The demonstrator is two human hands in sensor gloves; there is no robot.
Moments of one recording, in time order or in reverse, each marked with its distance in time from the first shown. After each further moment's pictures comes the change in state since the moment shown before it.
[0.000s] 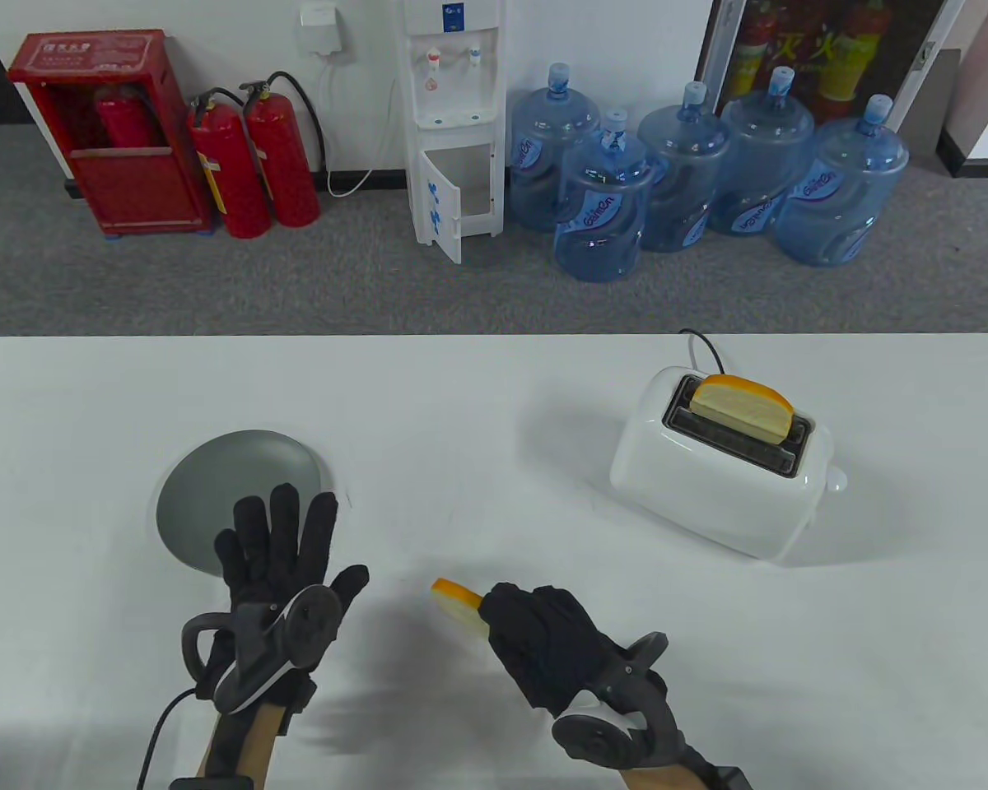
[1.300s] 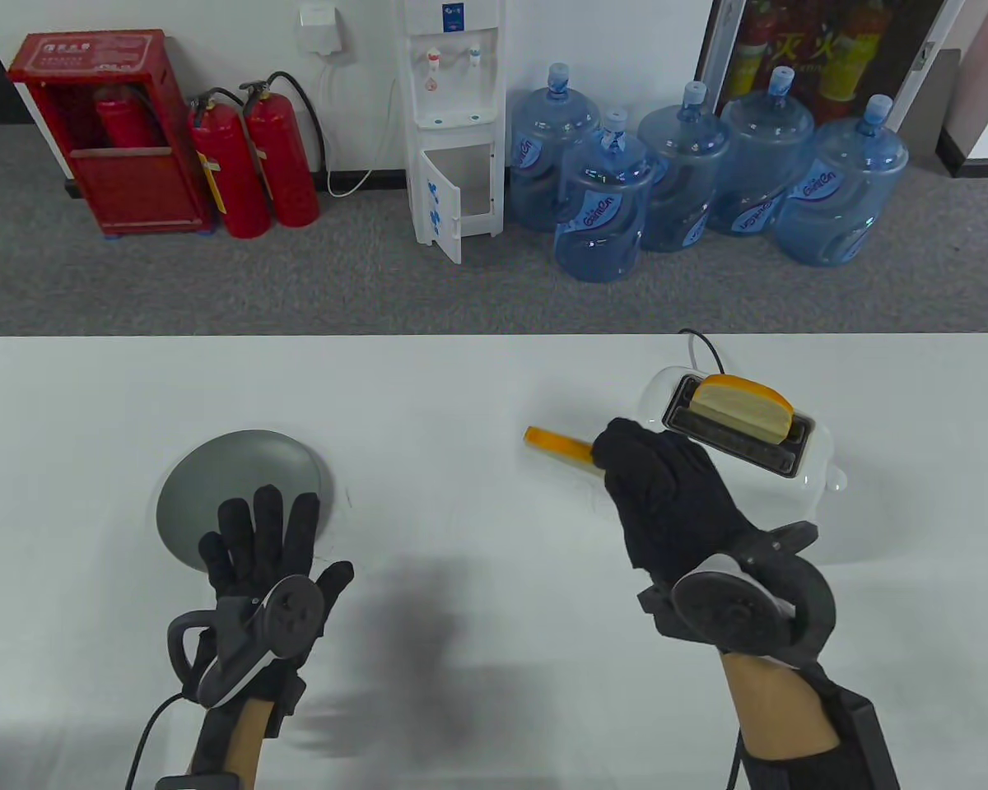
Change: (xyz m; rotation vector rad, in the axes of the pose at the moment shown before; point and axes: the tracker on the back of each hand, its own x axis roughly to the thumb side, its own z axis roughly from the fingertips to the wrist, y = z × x) left_hand -0.012 -0.004 -0.003 -0.030 0.002 0.075; right_hand -0.067 -0.155 -0.103 -0.174 0.211 0.084
